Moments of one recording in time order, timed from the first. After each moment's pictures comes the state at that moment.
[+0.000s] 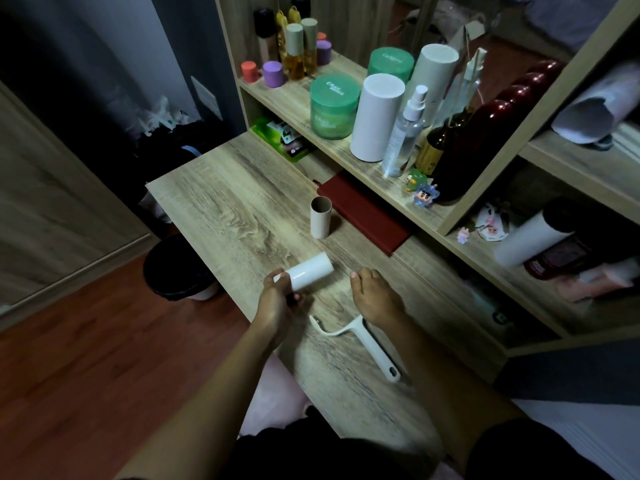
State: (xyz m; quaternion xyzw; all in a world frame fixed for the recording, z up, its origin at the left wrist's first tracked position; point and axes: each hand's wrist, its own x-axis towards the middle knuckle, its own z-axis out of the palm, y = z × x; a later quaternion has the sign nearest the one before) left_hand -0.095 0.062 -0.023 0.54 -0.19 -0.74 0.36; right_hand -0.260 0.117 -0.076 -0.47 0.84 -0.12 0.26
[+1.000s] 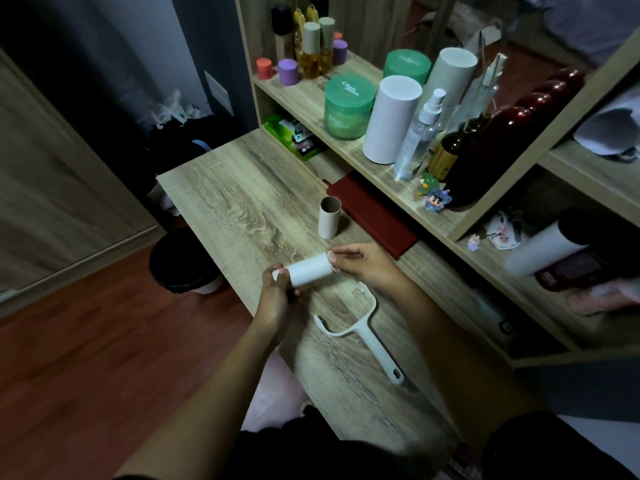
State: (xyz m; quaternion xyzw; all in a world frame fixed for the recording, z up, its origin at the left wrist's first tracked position) left_hand -0.089 0.061 -0.022 0.54 -0.27 -0.69 0.40; right_hand -0.264 0.071 -0.025 -0.39 0.63 -0.42 0.53
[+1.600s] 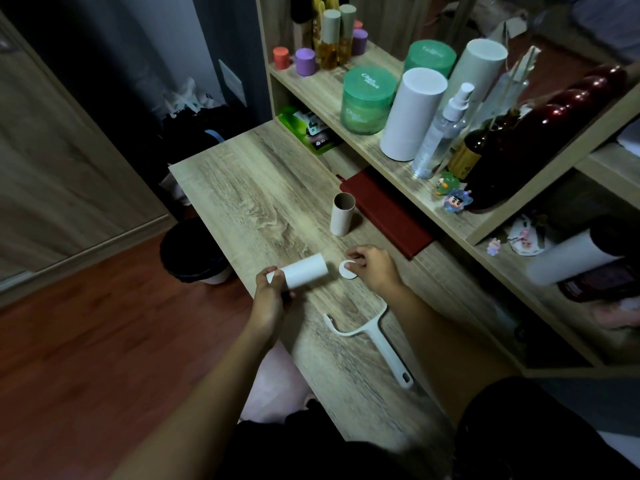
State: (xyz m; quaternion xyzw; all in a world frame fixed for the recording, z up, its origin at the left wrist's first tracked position) left_hand -0.064 0.055 -0.038 0.58 -0.28 -0.66 0.39; right_hand -0.270 0.052 -0.079 -0.52 0.76 -0.23 0.30
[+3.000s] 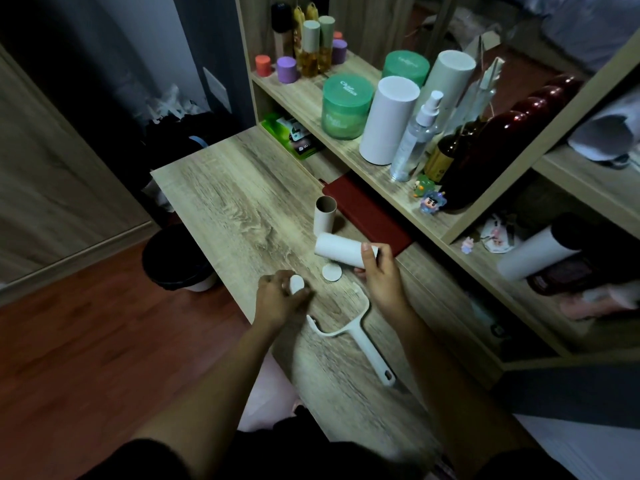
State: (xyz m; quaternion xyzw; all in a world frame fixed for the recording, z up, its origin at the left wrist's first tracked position) left_hand -0.080 0.054 -0.067 0.61 -0.64 -0.44 0.18; right_hand -0.261 0.103 -0.028 -0.32 0.70 -0.52 0.37
